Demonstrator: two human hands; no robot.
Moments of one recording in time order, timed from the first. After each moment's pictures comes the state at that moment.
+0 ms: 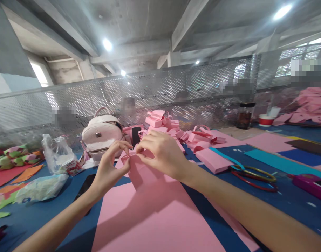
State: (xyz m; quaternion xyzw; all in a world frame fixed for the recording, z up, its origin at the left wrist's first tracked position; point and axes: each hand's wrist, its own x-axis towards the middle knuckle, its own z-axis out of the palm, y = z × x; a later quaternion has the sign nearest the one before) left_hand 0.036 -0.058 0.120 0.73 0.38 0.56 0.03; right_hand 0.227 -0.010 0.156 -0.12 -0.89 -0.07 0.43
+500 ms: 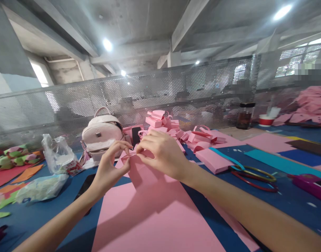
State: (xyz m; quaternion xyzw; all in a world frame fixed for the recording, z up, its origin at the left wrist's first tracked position) left_hand 0.035 -0.058 0.121 0.74 0.38 0.56 0.04; right_hand 0.228 -0.011 0.157 -0.12 -0.89 -0.08 0.43
